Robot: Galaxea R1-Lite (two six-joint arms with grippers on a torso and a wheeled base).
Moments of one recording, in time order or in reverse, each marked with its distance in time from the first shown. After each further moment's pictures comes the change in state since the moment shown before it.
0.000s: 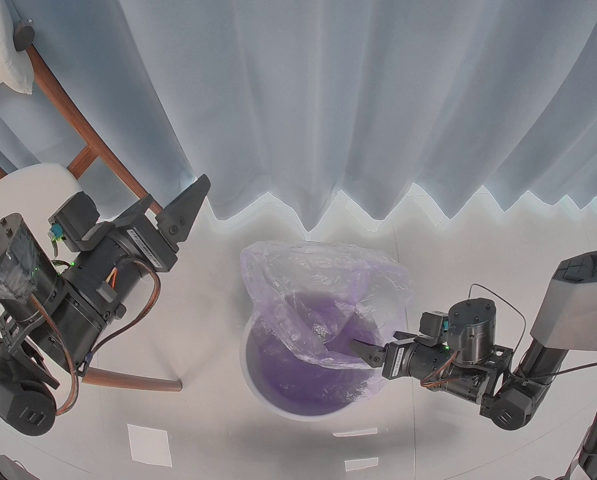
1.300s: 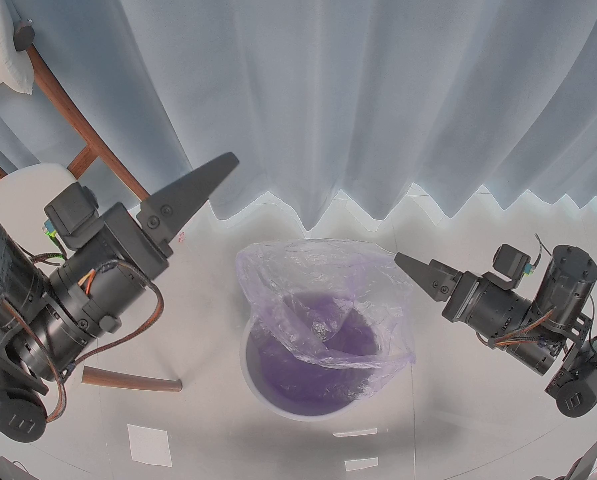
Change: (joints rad) left arm -0.073 -0.060 -0.008 -0.022 -0.296 -0.373; right arm -0.039 -0.396 0.074 -0.059 0.057 0.116
